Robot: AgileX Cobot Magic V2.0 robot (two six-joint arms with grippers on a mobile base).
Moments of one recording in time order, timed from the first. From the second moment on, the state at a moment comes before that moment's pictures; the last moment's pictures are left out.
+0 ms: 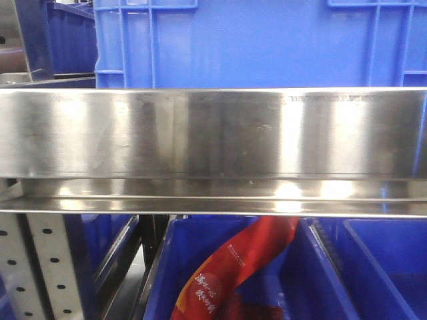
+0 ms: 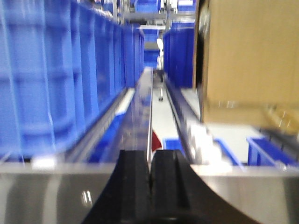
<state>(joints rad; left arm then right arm) 0.00 0.00 0.00 -0.09 0.02 0.08 0.02 0.01 -0.03 0.11 0.13 -0.06</state>
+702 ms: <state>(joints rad) 0.00 0.00 0.00 -0.09 0.02 0.08 0.02 0.00 0.00 0.11 0.06 -0.06</state>
